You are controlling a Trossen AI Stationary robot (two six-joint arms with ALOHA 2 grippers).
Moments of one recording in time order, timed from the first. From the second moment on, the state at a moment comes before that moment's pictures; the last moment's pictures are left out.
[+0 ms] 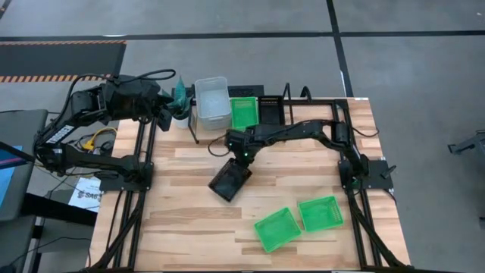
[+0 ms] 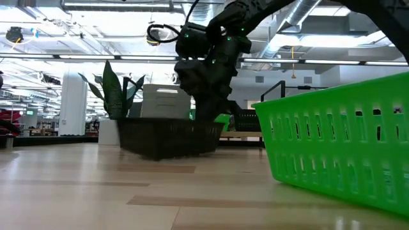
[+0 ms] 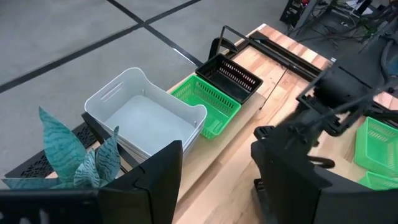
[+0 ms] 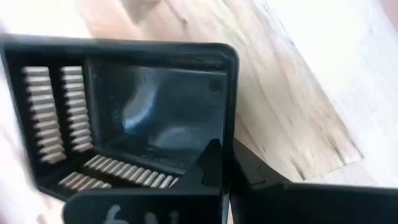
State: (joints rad) left arm 0.35 1.02 1.57 -1.14 -0.21 -0.34; right arm -0.15 2.15 1.67 -0.73 -0.25 0.52
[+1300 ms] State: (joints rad) left arm 0.35 1.02 1.57 -1.20 -0.43 -0.53; right arm -0.84 2.05 2.17 -1.26 -0.37 -0.88
